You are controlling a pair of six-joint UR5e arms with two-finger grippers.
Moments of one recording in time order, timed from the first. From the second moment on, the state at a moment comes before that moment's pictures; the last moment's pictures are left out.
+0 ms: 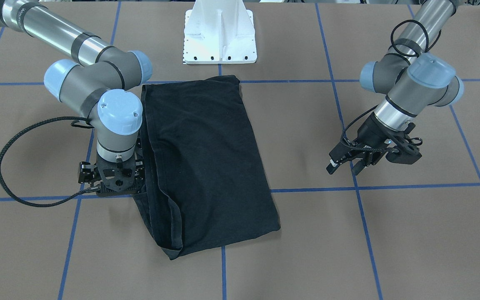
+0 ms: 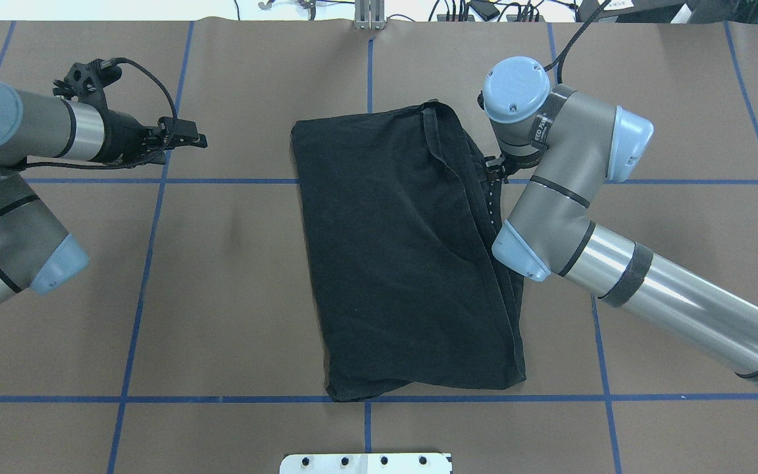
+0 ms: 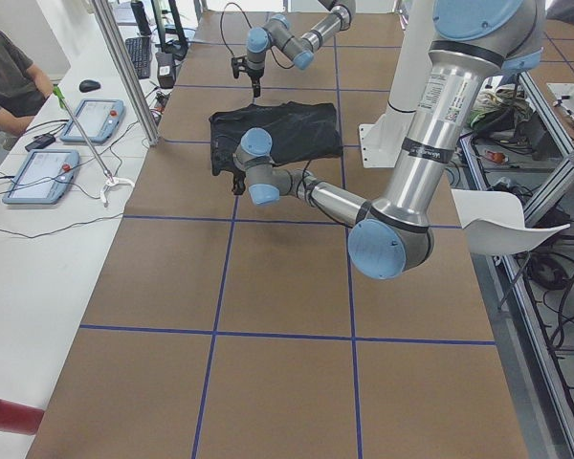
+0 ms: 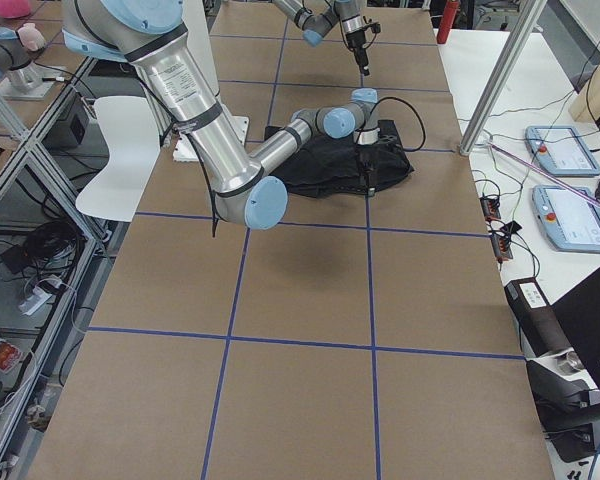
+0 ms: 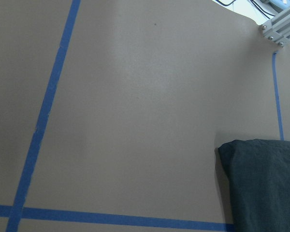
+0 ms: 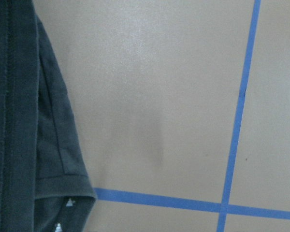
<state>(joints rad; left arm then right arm) -0.86 -1.91 -1.53 -2.49 -1.99 -1.37 0.73 -0.91 1.49 -1.75 1.72 0.70</state>
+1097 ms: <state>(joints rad) -0.87 -1.84 -1.66 -2.49 -1.98 -1.37 0.76 -0.76 1.26 -1.63 1.75 0.75</state>
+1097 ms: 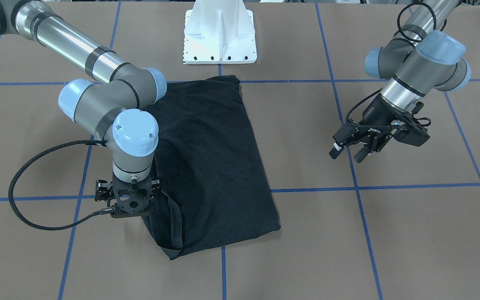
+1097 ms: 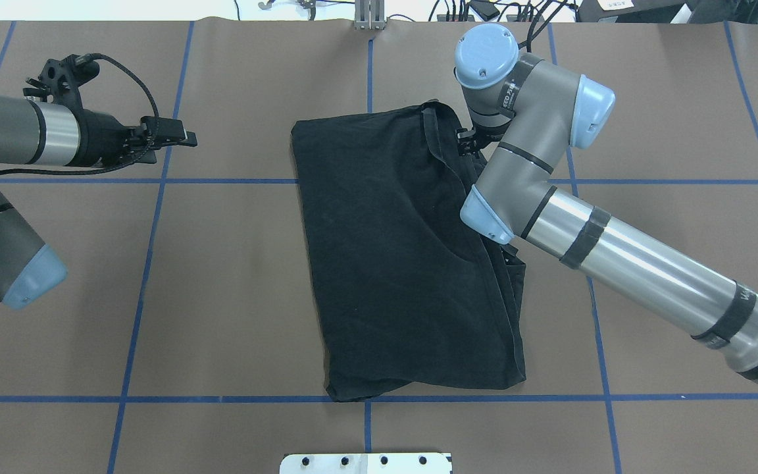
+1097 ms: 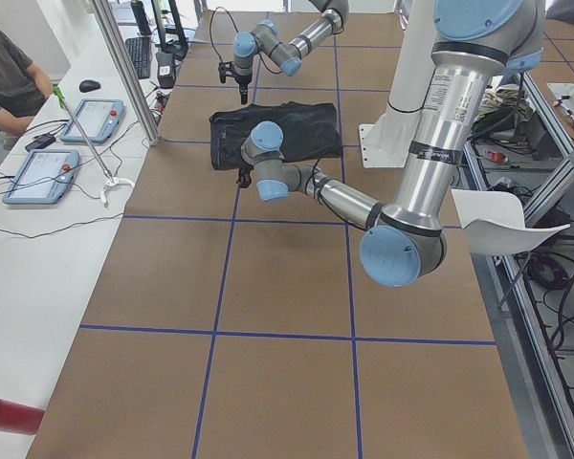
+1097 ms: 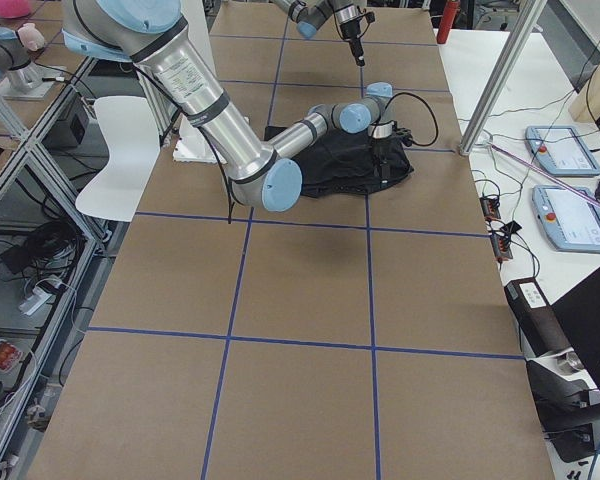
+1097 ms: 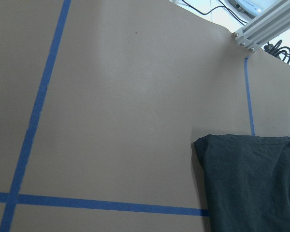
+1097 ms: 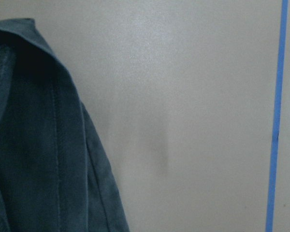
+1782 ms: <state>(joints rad) -0.87 -1.79 -1.75 -2.49 -1.98 -1.37 0.83 -0.75 1.15 -1.59 1.77 0.64</state>
